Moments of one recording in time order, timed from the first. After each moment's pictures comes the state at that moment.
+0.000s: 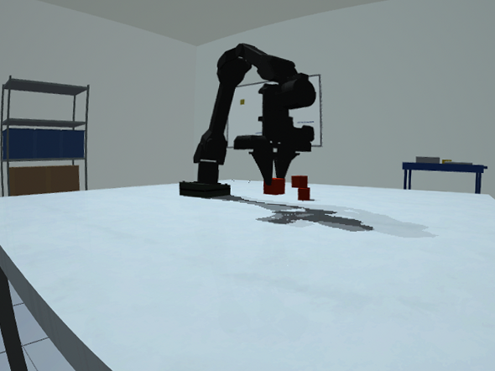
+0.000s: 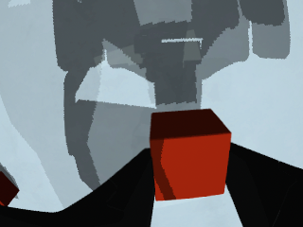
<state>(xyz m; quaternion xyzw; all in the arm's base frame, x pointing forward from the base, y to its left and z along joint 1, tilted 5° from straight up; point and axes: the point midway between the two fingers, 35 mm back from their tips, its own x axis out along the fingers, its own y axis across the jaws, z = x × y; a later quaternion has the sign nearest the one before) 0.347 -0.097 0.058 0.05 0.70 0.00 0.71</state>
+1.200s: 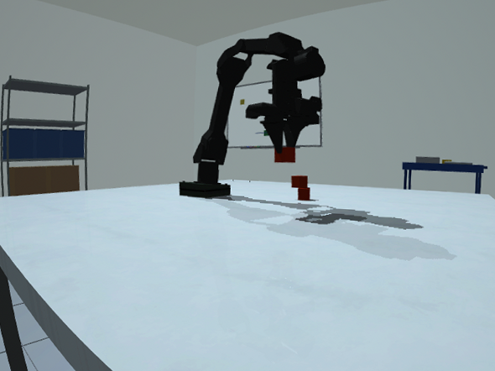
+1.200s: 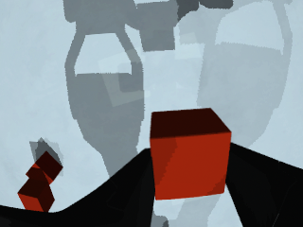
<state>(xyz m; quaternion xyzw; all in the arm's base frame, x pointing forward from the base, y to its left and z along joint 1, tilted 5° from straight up) 0.346 -0.069 0.128 0.06 0.70 0.00 0.72</state>
